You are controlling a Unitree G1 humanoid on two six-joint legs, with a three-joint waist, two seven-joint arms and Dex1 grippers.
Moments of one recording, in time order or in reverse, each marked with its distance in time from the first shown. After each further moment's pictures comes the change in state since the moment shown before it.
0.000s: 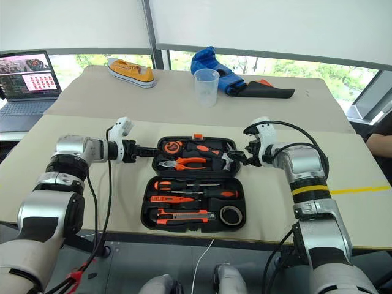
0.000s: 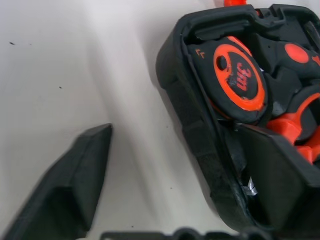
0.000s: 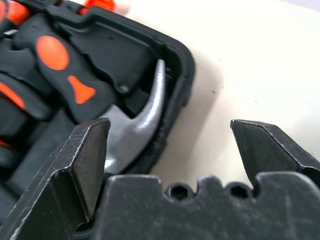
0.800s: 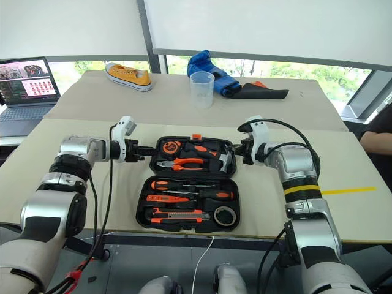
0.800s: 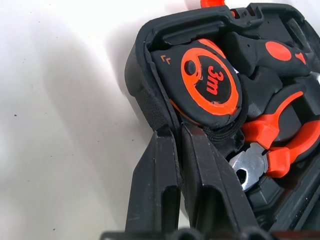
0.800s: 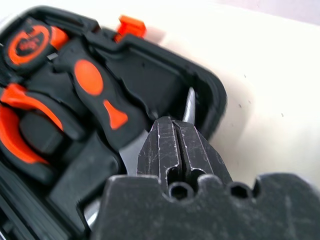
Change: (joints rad) left arm 0.004 -0.009 -0.016 -0.014 0.035 -0.059 -0.052; right arm 0.008 0.066 -0.073 -0.090 0.024 0.032 -0.016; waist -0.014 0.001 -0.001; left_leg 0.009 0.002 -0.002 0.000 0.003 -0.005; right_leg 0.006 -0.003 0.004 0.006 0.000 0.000
